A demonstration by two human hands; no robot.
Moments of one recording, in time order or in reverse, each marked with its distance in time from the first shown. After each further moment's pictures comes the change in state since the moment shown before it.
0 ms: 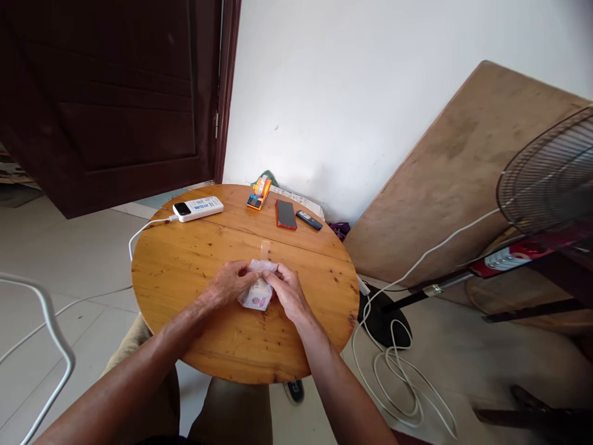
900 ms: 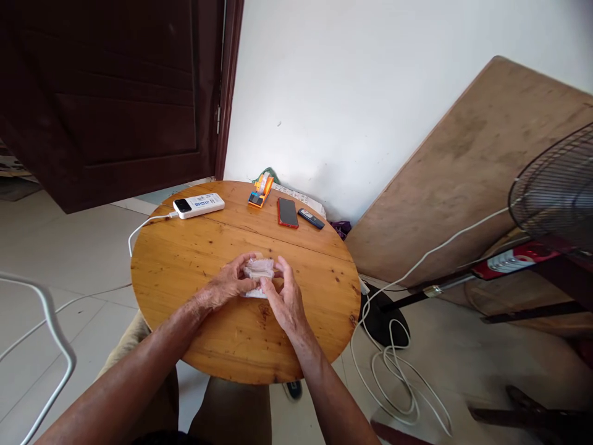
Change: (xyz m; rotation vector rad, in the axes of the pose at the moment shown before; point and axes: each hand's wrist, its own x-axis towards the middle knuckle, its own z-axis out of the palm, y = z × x) left_hand -0.007 -0.010 0.005 -0.653 -0.164 -0.091; right_hand -0.022 0.010 0.000 -0.377 0.193 -0.229
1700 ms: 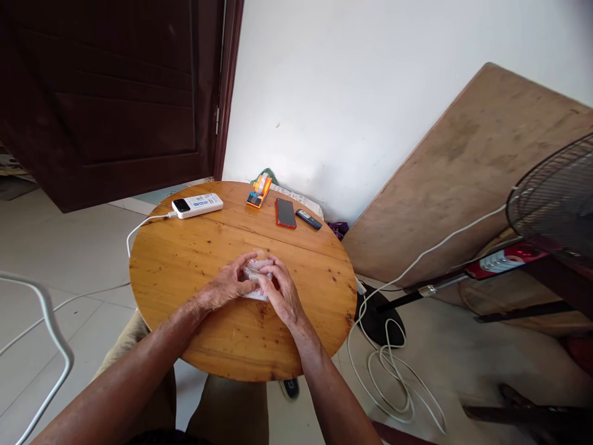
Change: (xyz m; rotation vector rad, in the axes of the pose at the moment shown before) left_hand -0.001 -0.003 -0.001 0.135 -0.015 0.039; right_hand 0.010 0.001 -0.004 -0.040 -0.130 -0.230
